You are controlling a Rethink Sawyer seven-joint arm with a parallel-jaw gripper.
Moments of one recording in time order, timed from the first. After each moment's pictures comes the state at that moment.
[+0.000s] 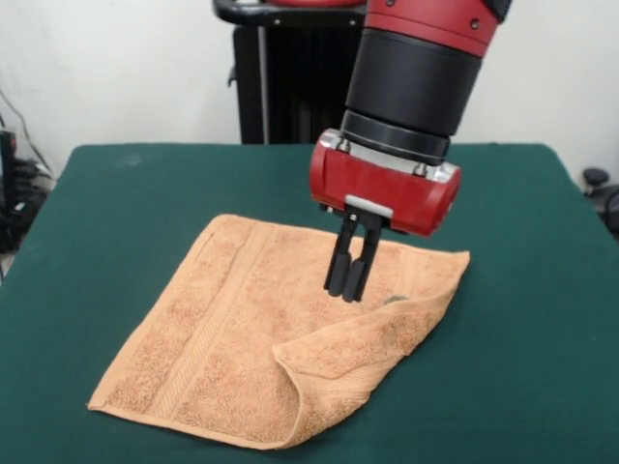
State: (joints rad) arm 0.10 -0.41 -0.37 1.29 0.25 0.37 1.97
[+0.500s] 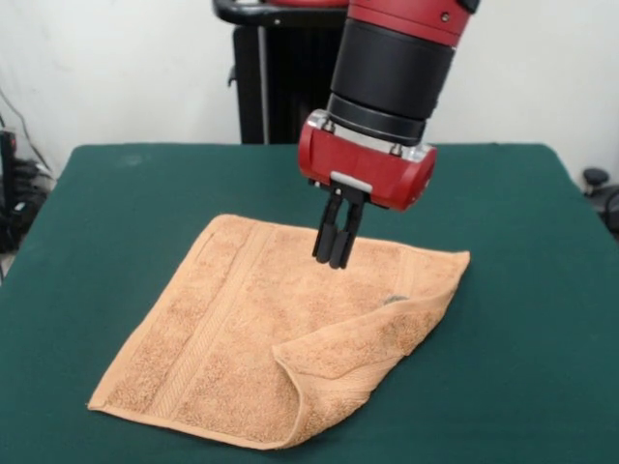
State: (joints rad) arm 0.10 -0.46 -0.37 1.41 0.25 0.36 1.97
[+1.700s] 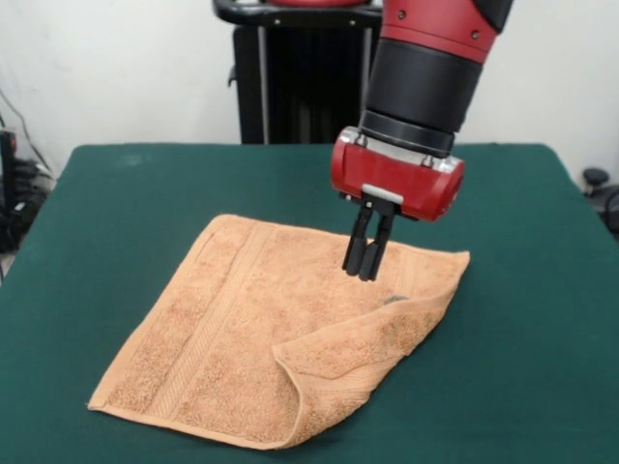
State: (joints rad) arm 0.15 -0.44 -0.37 1.49 0.31 0.20 1.97
